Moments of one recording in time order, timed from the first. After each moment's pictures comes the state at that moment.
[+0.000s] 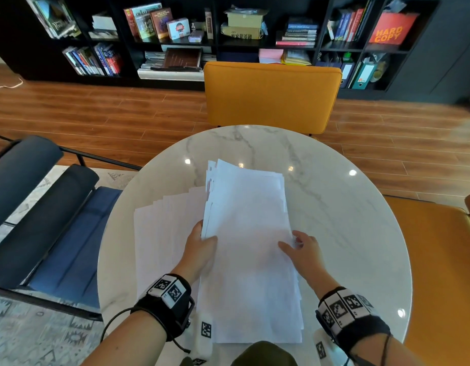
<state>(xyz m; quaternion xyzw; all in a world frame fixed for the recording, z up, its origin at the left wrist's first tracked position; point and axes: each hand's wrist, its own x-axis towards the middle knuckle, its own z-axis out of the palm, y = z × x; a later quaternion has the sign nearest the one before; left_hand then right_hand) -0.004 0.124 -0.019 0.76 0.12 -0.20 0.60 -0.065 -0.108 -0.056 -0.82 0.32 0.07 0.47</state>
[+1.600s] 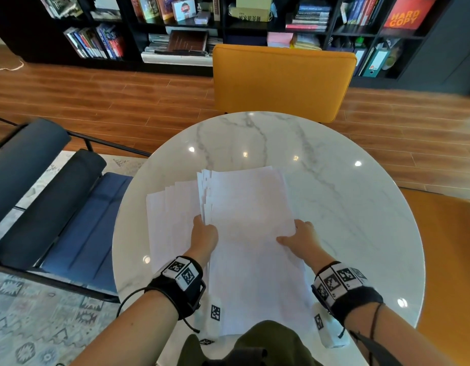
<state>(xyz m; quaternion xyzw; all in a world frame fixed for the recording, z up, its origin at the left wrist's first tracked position) 0.010 0.141 -0.040 0.77 0.24 -0.21 0.55 -0.040 -0.076 -0.050 -0.86 0.30 0.18 0.37</state>
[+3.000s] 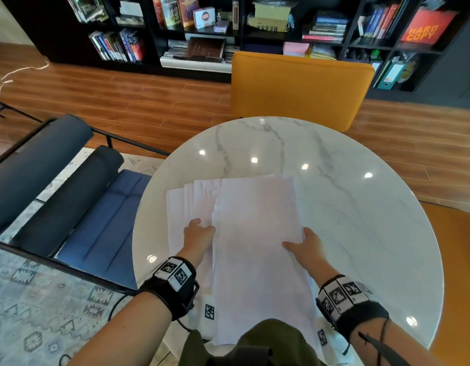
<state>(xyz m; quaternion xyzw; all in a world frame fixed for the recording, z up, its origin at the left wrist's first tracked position) 0.007 0.198 -0.035 0.78 0.28 -0.20 0.53 -0.056 -0.042 -0.054 -0.84 0.31 0.10 0.44</state>
